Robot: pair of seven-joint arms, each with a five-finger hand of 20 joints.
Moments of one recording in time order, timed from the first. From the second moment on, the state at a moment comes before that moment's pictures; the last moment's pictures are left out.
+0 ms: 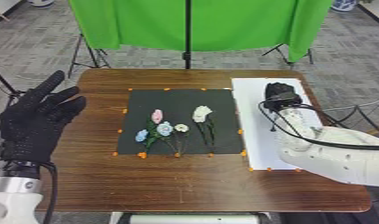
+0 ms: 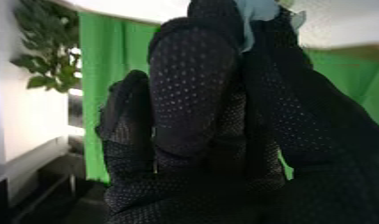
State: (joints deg) left arm 137.1 -50.2 -106.1 -136.7 26.3 13.0 21.4; right arm -23.6 -41.5 -17.6 -81.5 -111.7 29.7 49.9
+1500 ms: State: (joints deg) left arm 134.8 -50.4 -106.6 -136.1 26.5 12.6 17.2; right arm -28.8 -48.3 -13.7 -96.2 -115.7 31.6 53.8
